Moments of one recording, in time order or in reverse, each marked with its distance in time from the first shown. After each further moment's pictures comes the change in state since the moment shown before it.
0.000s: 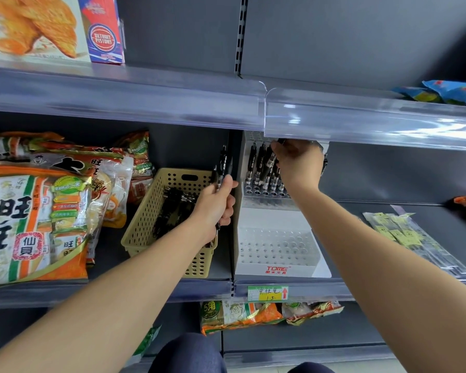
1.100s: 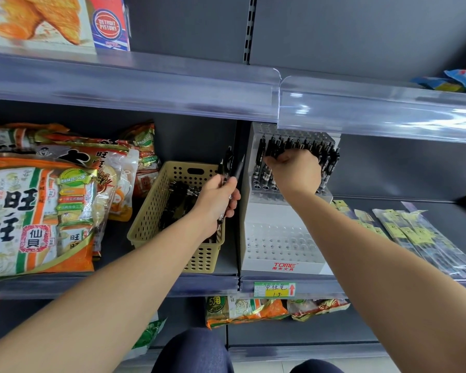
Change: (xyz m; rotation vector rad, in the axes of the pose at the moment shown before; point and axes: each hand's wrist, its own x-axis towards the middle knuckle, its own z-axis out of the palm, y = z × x) left_hand 0.004 0.000 -0.009 0.056 0.005 0.042; right_hand -0.011 0.013 0.019 -0.411 -0.085 0.036
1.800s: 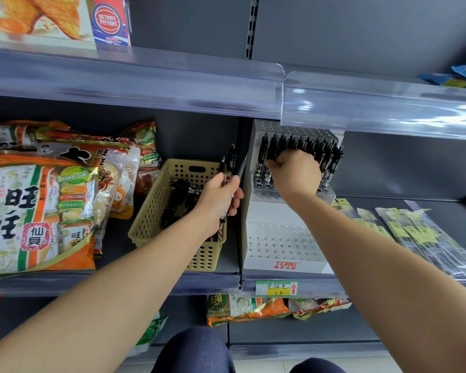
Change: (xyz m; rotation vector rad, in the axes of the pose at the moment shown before) left_hand 0.001 -0.002 -0.001 0.020 -0.014 0.018; right_hand 0.001 0.006 0.009 -0.249 -0.024 -0.145
